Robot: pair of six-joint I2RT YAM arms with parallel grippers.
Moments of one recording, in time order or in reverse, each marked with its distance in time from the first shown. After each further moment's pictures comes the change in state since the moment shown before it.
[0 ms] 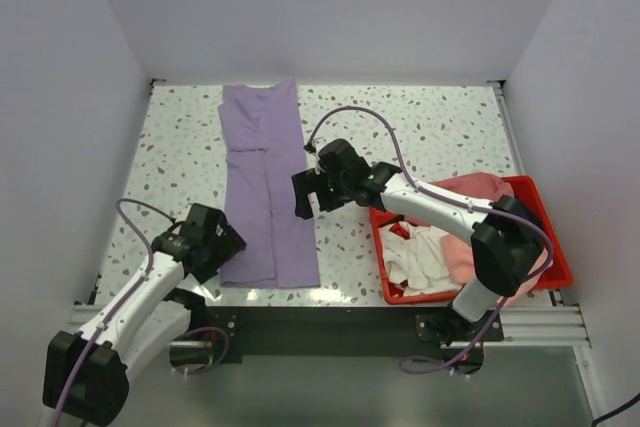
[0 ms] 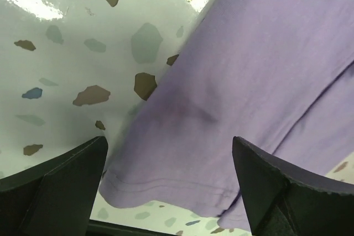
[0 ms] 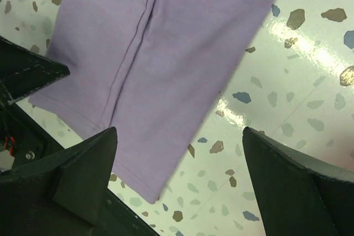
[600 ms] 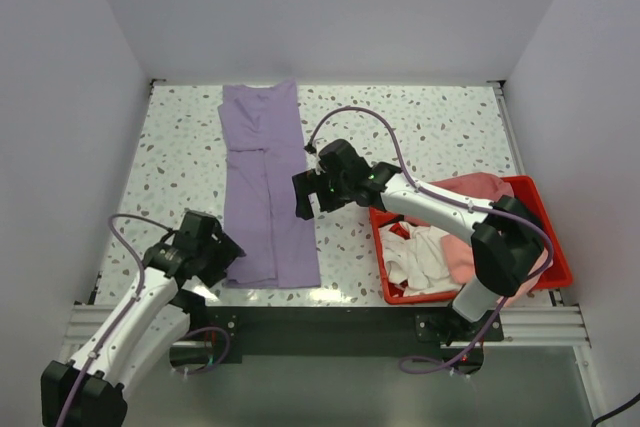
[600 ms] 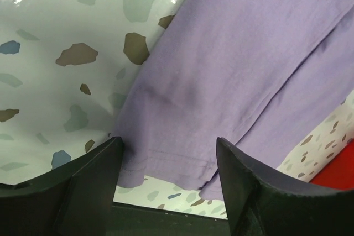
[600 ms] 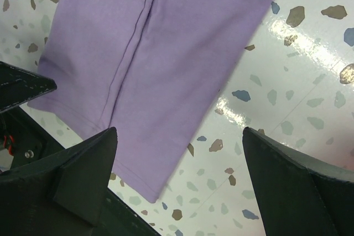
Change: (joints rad) left arm -0.006 -0.181 -0.020 -0.096 0.088 -0.125; right arm 0.000 0.001 -0.005 -0.008 -0.002 -0.004
